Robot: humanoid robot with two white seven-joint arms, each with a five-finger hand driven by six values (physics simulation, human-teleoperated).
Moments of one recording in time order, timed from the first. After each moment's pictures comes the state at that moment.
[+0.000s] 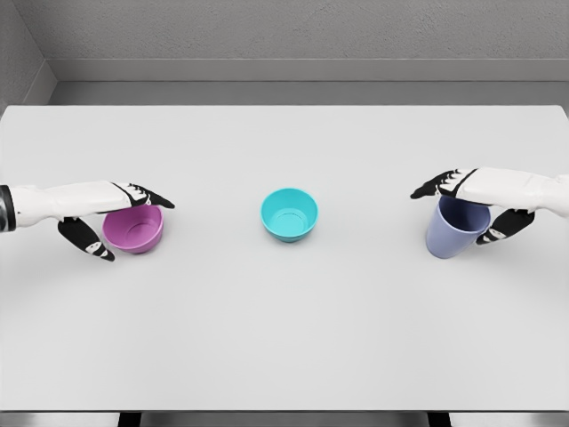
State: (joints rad) left arm -1.19 1.07 -1.69 -1.37 0.17 -0.61 -0.17; right arm -0.99 -1.13 1.32 -1.42 -0.02 -0.61 0.28
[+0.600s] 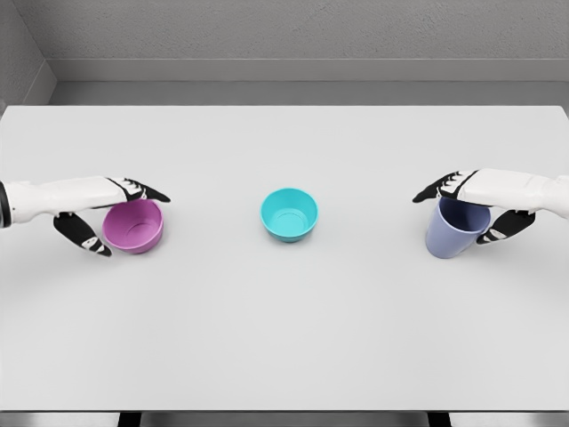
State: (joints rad) left arm -1.19 1.07 -1.68 -1.35 0.18 -0.61 -0.17; right arm -0.99 -1.13 1.32 -1.41 -0.02 -0.61 0.29
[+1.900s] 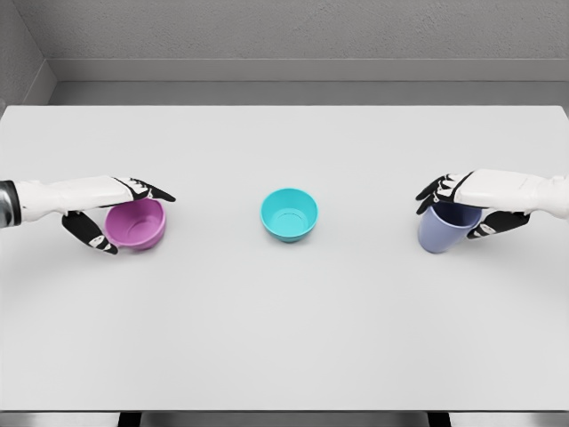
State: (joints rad) left arm -1.17 1.03 -1.68 -1.31 0.18 -0.61 -0.17; right arm -0.98 -1.12 1.31 -1.42 0.04 -0.61 0.29
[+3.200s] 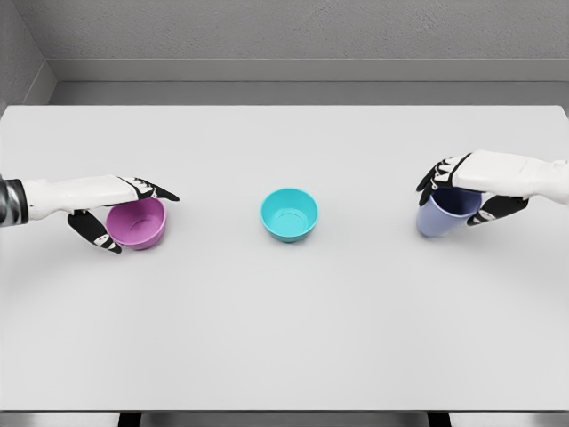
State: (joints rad) left arm -1.16 1.00 -1.68 -1.28 0.18 -0.61 -0.17; right arm -1.00 -1.11 1.26 -1.44 0.05 -0.61 0.26
